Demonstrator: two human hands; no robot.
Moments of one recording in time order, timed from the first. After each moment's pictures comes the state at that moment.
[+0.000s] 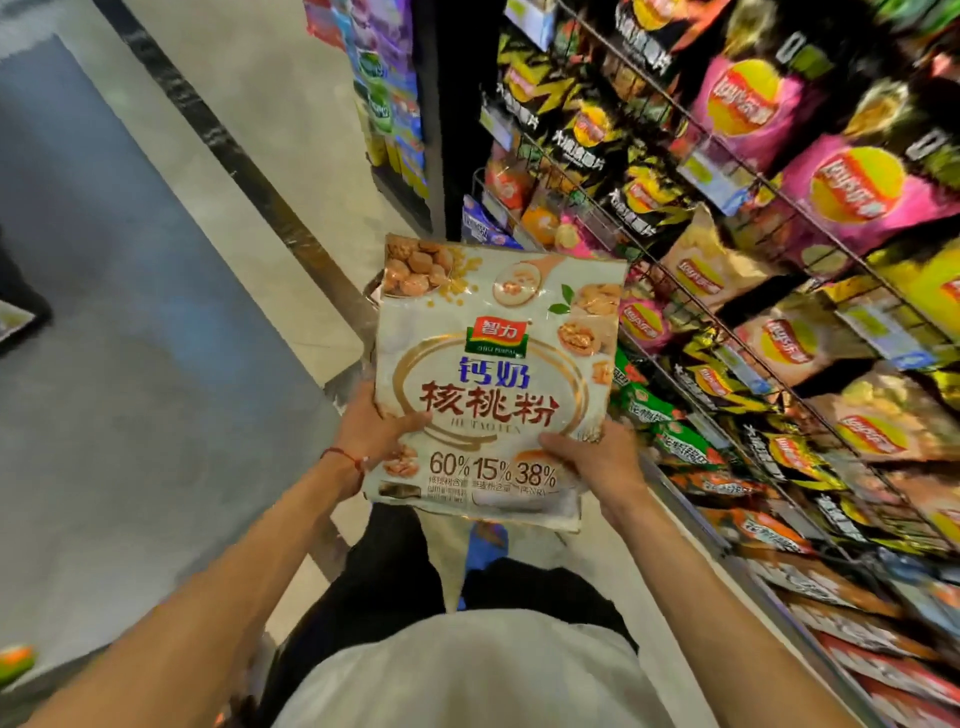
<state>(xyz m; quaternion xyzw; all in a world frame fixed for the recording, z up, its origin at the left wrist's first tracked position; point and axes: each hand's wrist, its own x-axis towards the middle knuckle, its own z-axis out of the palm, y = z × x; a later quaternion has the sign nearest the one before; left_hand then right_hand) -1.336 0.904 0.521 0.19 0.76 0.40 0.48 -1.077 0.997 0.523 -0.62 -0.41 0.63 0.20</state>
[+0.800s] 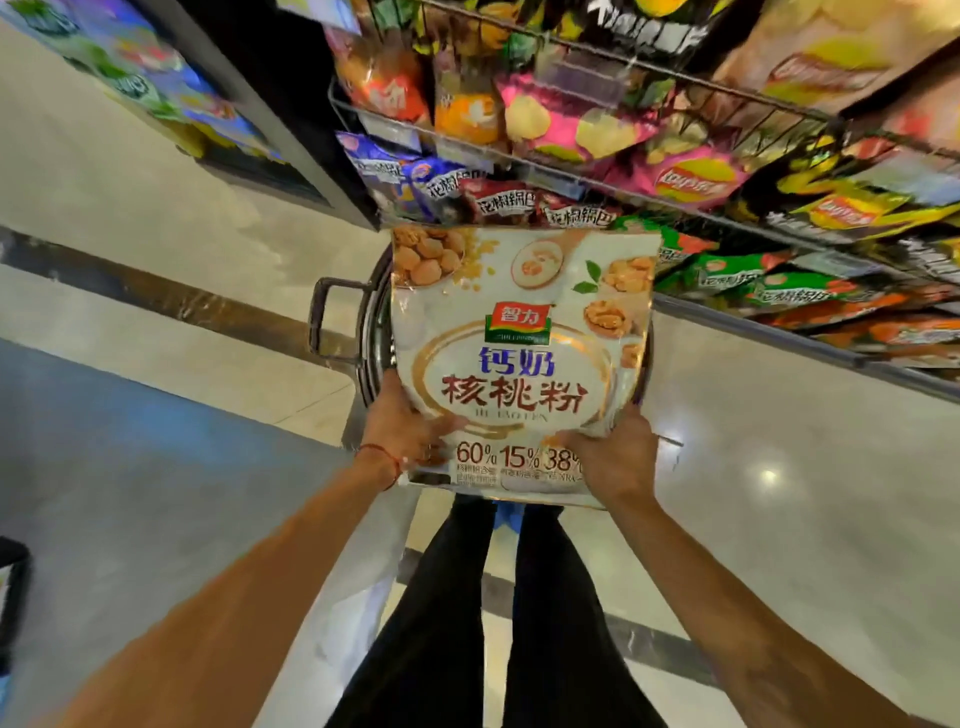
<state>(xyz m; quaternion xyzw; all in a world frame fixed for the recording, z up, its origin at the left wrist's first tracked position) -1.463 1.097 0.329 0.39 0.73 0.12 0.55 -1.220 1.039 0.329 -0.81 -0.27 0.46 0.24</state>
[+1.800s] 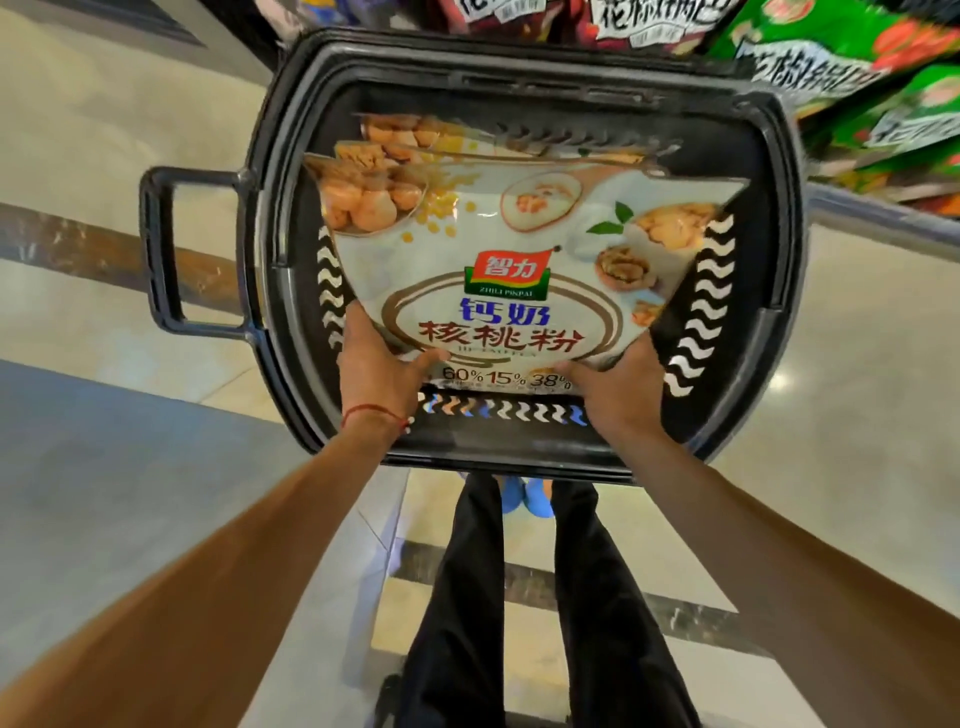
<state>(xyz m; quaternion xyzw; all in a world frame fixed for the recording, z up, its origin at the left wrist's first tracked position) -1.473 1.121 0.059 0.43 0.78 0.11 0.43 -1.237 1.072 0.073 -0.83 -0.26 0.44 0.20</state>
